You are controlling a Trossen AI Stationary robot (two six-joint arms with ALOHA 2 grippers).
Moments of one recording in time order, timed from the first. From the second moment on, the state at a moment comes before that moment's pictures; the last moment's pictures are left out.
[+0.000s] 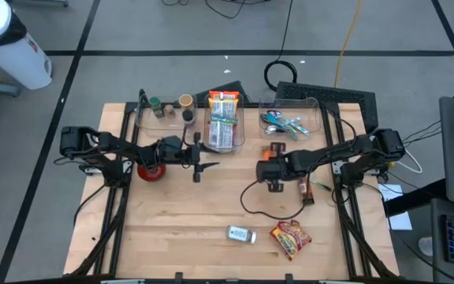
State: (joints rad) left arm 0.19 1.52 0.43 0.91 0.14 0.33; right arm 0.10 1.56 1.01 -0.79 0.47 0.06
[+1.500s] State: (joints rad) left arm 0.00 1.52 0.77 0.42 0.01 0.31; right arm 0.05 1.56 1.01 -0.05 0.20 -0.43
